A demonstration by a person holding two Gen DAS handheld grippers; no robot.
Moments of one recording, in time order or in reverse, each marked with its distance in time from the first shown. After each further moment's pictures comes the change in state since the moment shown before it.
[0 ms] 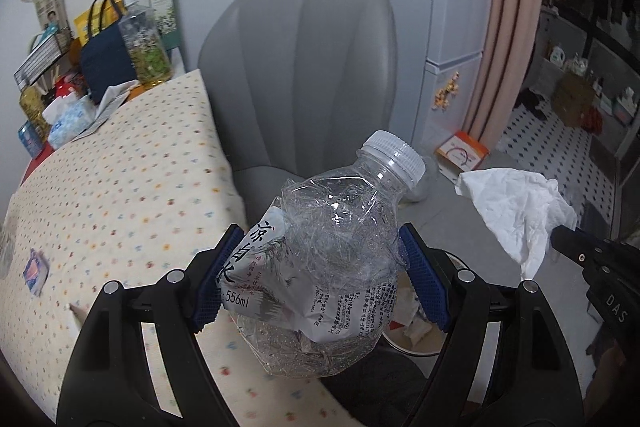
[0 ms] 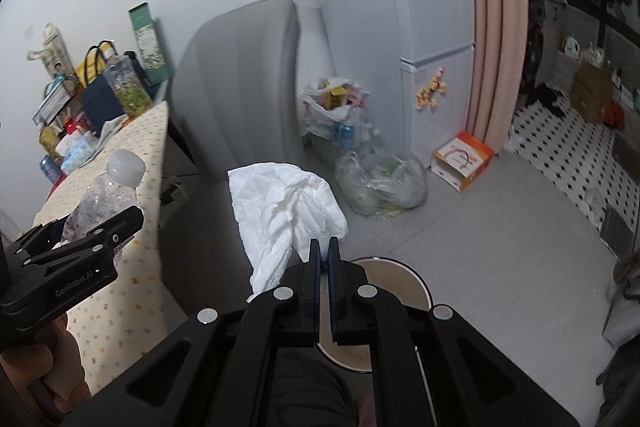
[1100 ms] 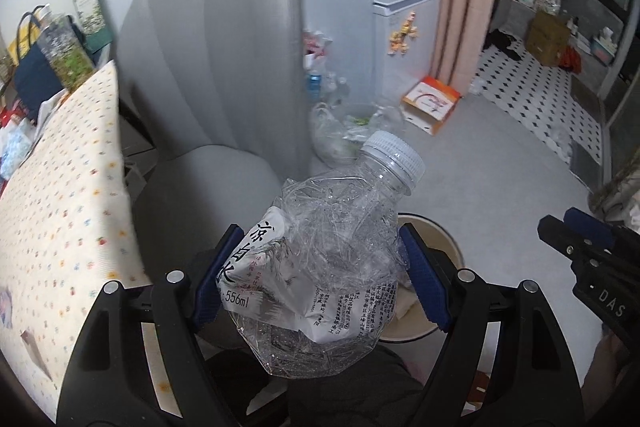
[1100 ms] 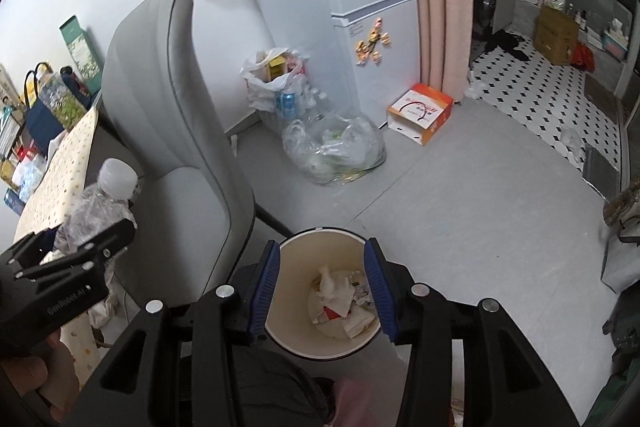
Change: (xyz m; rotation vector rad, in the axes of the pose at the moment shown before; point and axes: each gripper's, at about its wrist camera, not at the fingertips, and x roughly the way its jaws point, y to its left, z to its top) left arm 0.064 -0.097 -0.006 0.155 0.137 -0.086; right arm 0.046 -0.094 -0.023 0.161 0.089 -0.104
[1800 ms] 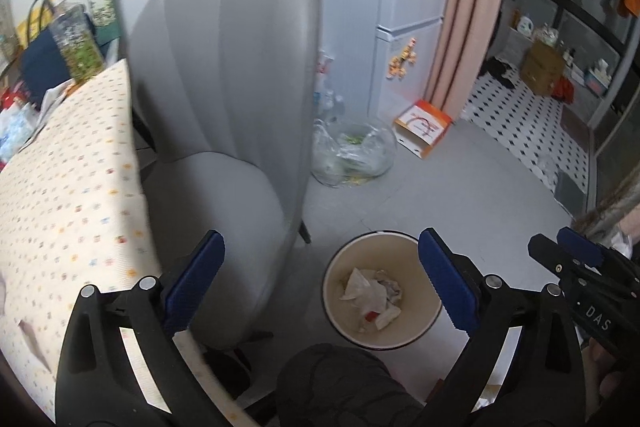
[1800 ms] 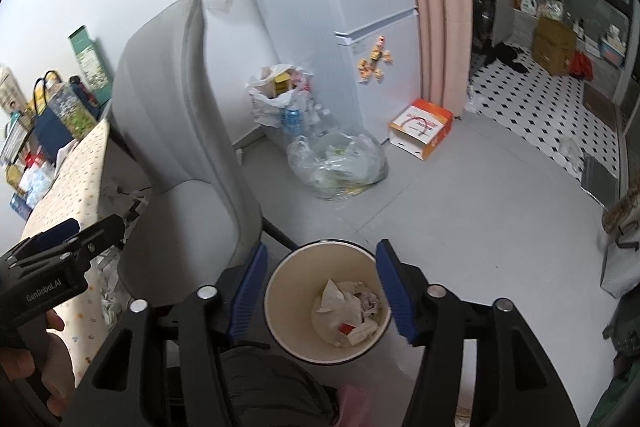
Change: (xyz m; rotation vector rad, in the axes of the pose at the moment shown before) left arm -0.032 0.036 0.003 -0.098 -0.057 -0.033; right arm -0.026 0.014 0.003 -0.020 -0.053 0.017
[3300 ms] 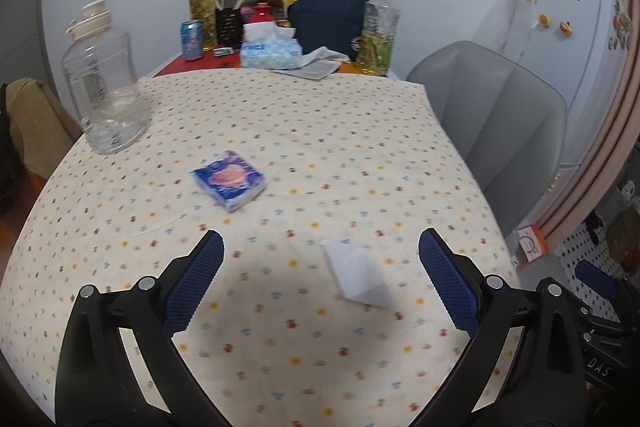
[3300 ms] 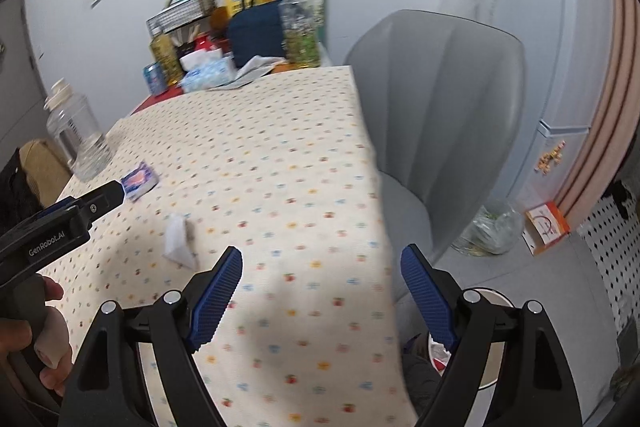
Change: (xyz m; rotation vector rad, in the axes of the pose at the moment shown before) left arm -0.171 0.304 -0.149 -0.521 -0.206 0.339; right arm -0.080 0.328 -0.088 -0.538 -0.032 0.307
